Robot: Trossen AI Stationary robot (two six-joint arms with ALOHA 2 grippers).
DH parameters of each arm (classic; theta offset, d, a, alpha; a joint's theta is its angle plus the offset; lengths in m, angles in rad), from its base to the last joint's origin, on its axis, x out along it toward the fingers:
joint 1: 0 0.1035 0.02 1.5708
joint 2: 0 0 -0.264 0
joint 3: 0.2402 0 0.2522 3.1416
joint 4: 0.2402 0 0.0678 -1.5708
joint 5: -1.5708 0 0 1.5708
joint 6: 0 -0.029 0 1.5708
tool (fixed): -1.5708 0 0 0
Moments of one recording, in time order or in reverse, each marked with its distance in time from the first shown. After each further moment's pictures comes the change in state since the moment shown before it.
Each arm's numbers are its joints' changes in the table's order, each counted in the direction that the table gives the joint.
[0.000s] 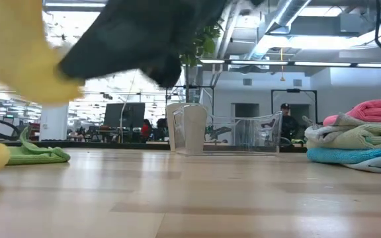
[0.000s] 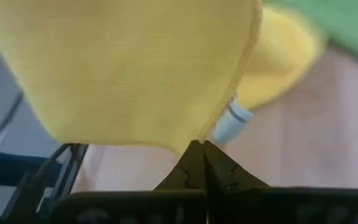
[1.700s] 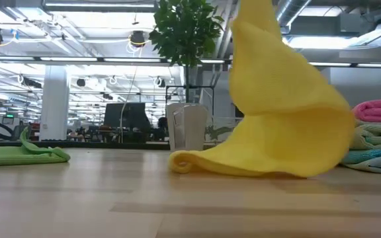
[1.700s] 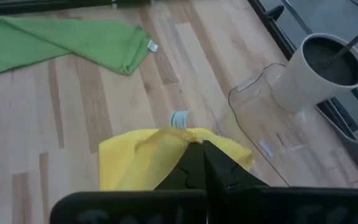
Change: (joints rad) left arm 0.491 -0.118 0.400 0.486 0.035 -0.797; right arm 0.091 0.717 -0.003 0.970 0.702 -0.261
